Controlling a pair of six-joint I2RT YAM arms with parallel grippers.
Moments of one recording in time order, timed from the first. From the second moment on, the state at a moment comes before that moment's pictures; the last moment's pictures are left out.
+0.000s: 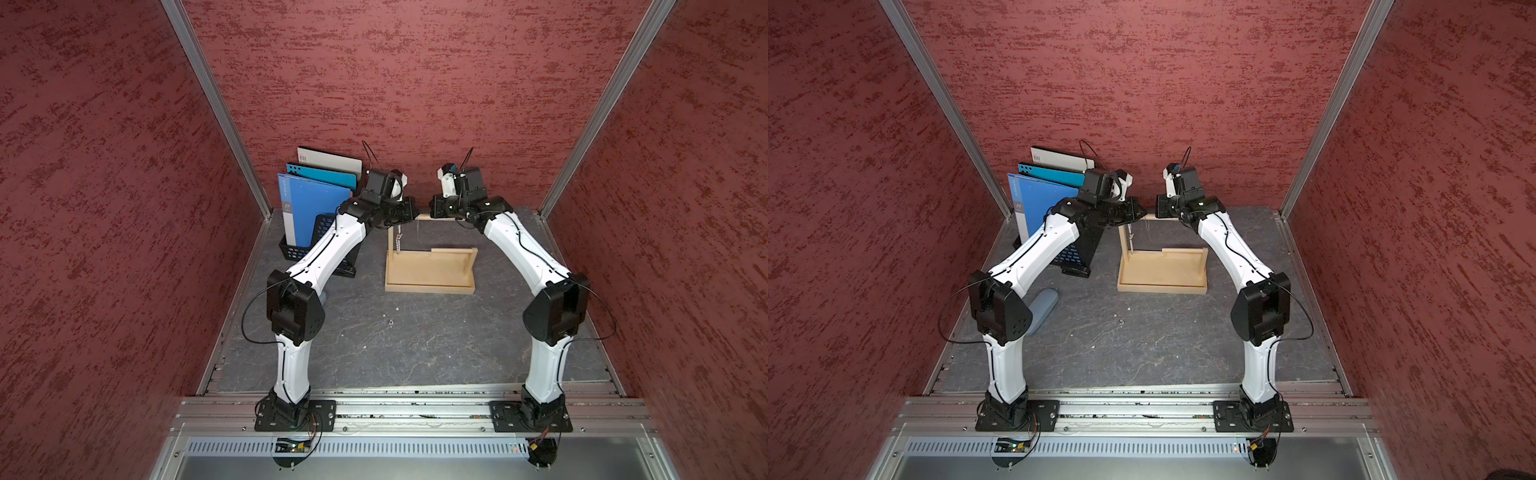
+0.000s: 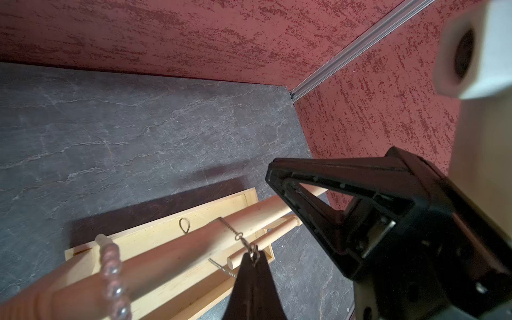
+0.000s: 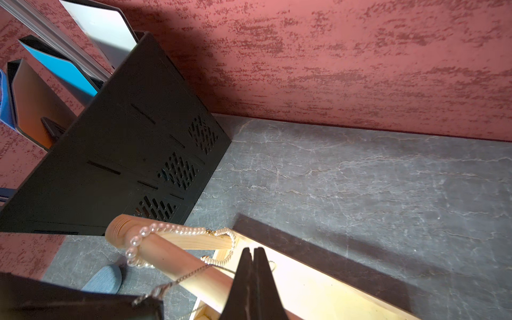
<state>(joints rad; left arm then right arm) -0.48 2.00 2.03 -0.62 0.36 -0.55 0.38 1.97 2.00 -0.63 -0.16 0.27</state>
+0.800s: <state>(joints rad) -0.48 2.04 2.04 -0.64 0.38 -0.54 0.40 1.93 1.90 -0.59 -0.16 0.27</state>
